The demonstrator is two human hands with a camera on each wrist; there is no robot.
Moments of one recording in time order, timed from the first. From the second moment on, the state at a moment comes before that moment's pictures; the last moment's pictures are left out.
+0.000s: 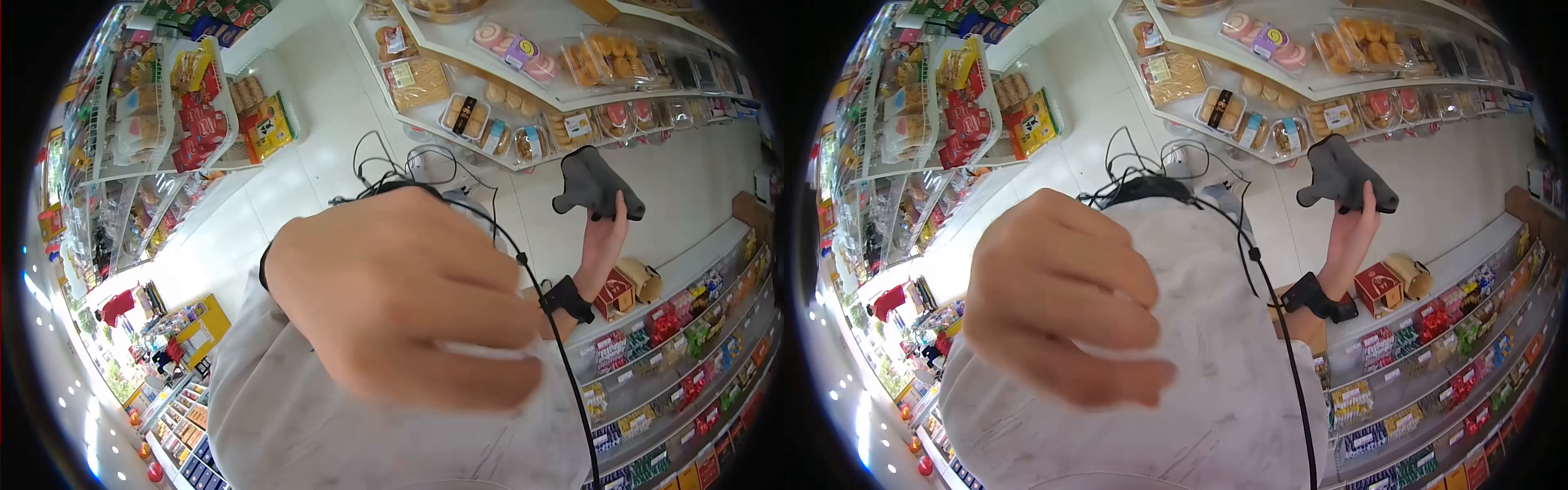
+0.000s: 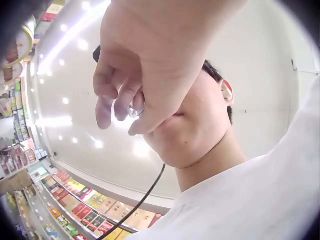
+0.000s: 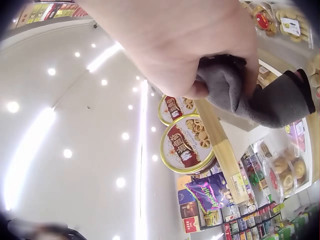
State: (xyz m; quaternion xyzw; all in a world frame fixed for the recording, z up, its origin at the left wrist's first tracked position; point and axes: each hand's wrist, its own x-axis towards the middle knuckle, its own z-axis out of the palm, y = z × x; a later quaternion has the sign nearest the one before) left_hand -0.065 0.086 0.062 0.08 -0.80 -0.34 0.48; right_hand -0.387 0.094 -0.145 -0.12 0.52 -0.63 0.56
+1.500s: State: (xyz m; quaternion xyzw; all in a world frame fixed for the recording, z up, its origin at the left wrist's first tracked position) left_hand 0.348 0.125 0.099 0.15 -0.73 -0.12 0.66; right_hand 0.039 0.029 -0.122 -0.24 0.50 -0.56 0.61
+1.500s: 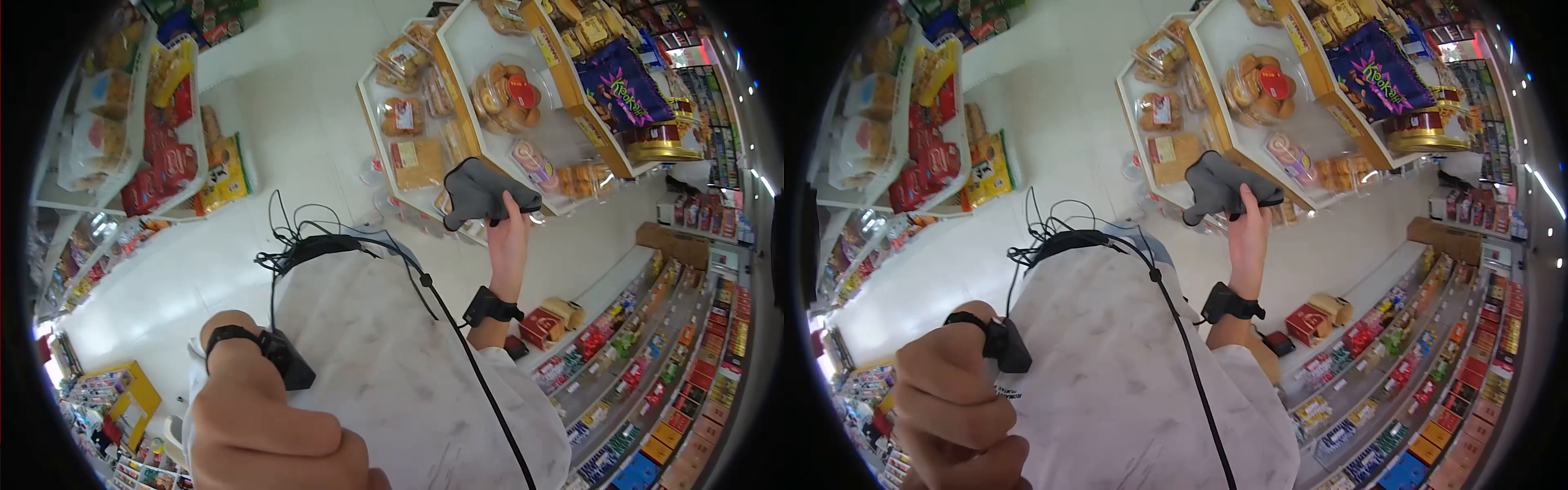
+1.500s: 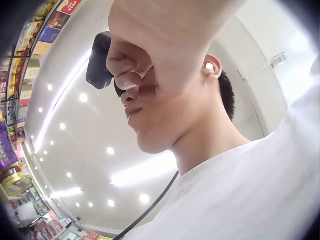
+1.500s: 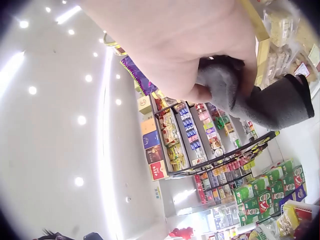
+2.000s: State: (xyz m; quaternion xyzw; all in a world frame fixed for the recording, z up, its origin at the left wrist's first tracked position) left_hand 0.267 0.005 0.123 0.05 -0.66 -0.27 0.70; right_hand 0.003 -0.022 -0.138 -0.15 0.50 -0.67 0.53
